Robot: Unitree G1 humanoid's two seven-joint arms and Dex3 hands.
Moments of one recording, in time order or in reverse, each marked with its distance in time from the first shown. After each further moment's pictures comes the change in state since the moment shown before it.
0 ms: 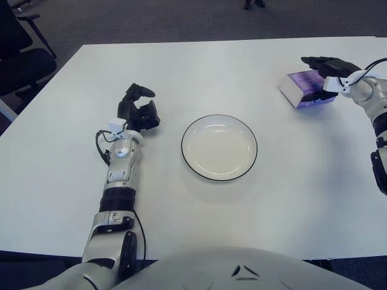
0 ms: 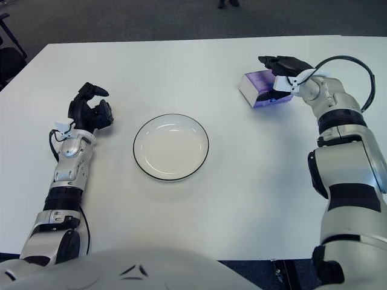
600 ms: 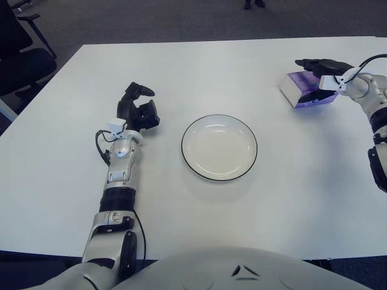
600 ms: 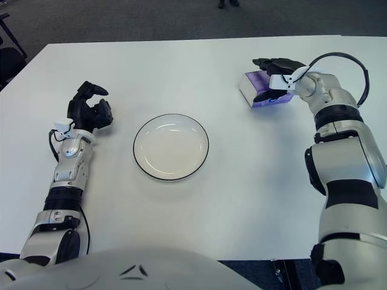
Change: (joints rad) left arm 0.000 0.000 0.000 0.001 0.002 -0.026 0.000; right arm -0.019 0.027 0.027 0.025 0.002 0.002 0.126
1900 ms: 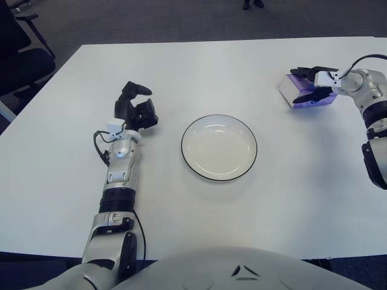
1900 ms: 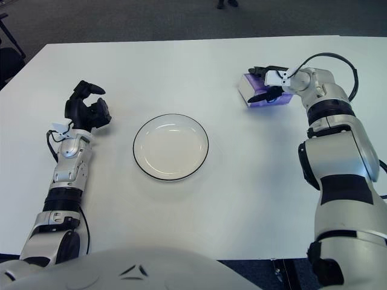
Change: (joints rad) left arm 0.011 0.000 -0.001 -0.030 0.013 -0.001 0.057; right arm -0.040 0.039 0.002 0.011 0.043 0.115 0.201
